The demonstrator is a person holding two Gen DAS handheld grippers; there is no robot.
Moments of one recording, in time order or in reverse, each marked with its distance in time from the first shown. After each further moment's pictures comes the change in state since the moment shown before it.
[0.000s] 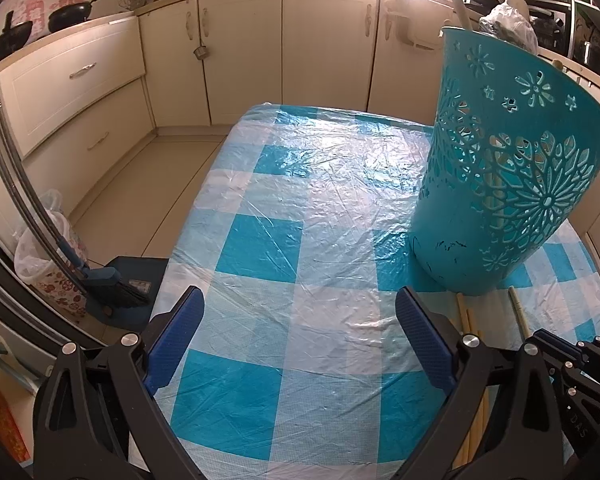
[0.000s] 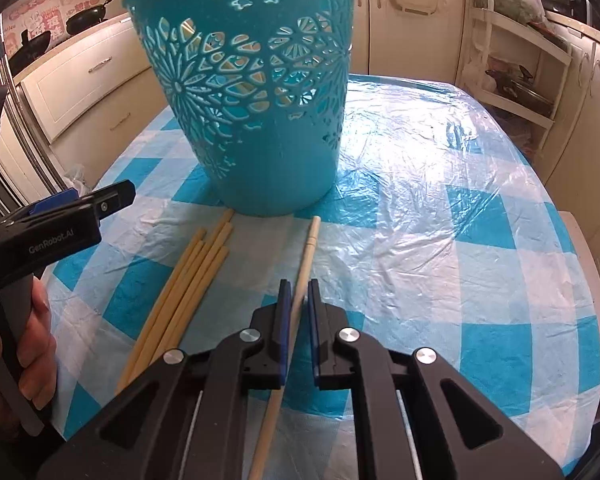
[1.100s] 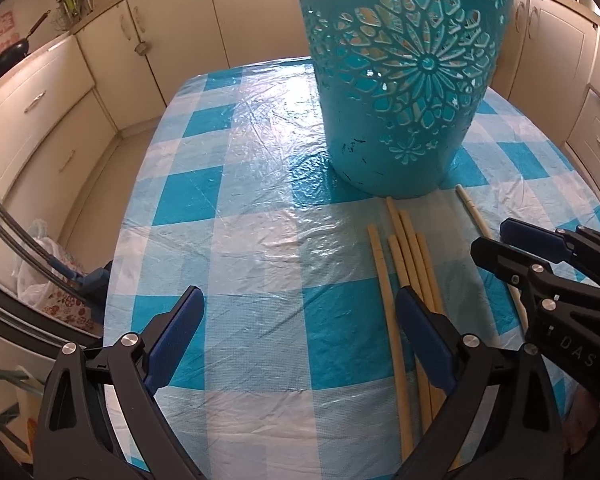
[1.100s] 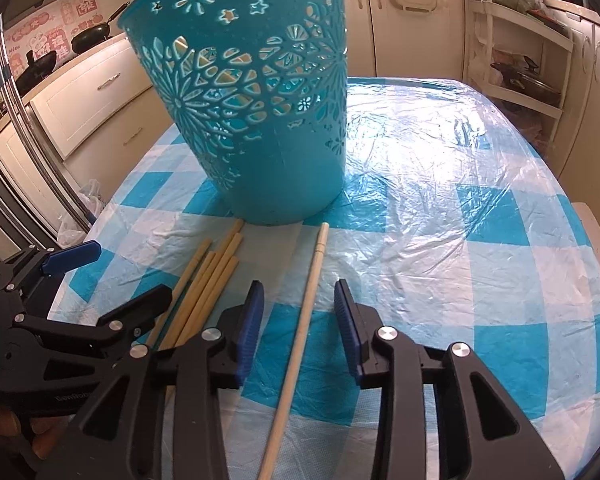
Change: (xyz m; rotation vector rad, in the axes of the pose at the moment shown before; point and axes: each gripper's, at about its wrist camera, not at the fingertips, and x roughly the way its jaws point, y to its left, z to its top) left arm -0.014 -0.053 -0.031 0.233 0.152 -0.037; right arm 0.000 -0.013 0.004 0.050 -0.021 0.082
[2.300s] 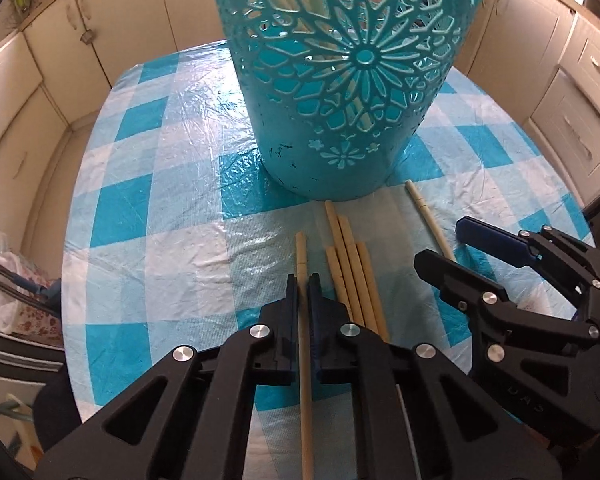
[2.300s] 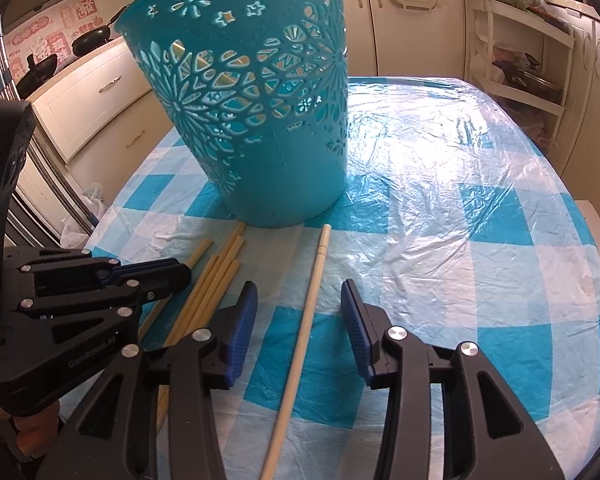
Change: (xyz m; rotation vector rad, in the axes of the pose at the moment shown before) left arm 0.015 -0.022 0.027 0.076 0.112 -0.151; right arm 0.001 -0.001 0.000 -0.005 -0.001 0.012
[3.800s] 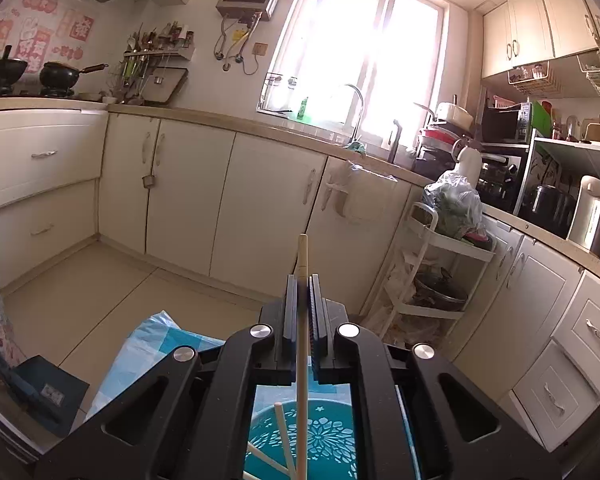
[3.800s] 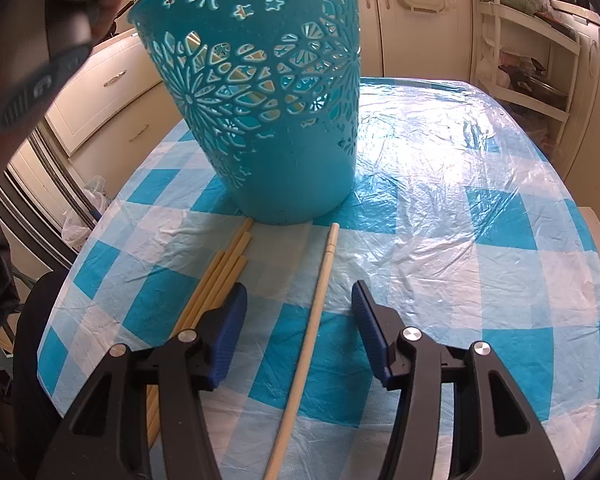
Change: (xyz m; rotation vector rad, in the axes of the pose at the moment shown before) left arm -0.122 0.043 0.154 -0.368 -0.814 0.003; right arm -0.001 0.011 -0.003 -0.016 0.001 0.001
